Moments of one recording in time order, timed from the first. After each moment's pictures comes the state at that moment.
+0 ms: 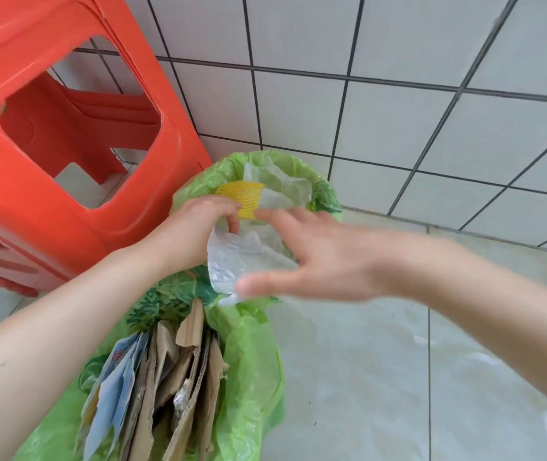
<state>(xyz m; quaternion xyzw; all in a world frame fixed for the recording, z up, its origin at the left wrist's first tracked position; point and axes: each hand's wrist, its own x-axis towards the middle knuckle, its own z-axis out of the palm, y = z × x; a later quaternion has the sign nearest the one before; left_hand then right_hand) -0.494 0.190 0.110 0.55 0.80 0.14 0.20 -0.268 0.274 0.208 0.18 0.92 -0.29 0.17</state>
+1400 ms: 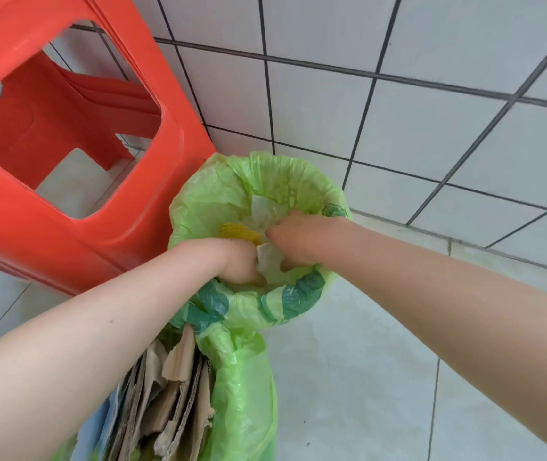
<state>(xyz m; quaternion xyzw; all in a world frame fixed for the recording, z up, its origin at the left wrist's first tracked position) -0.458 0.241 0.089 0.47 0.76 -0.20 0.39 -0.376 0.341 0.099 0.07 0.95 -0.01 0.31</state>
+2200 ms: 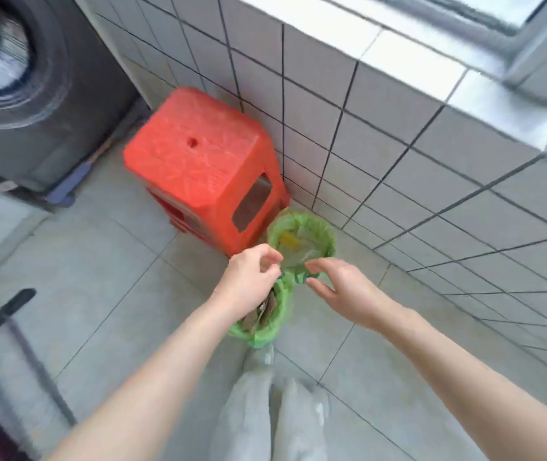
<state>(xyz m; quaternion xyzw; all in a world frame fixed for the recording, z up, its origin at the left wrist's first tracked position) -0.371 0.108 0.572 0.17 0.87 0.31 0.33 -0.261 0.266 0.548 0.14 0.91 -0.35 0.17</state>
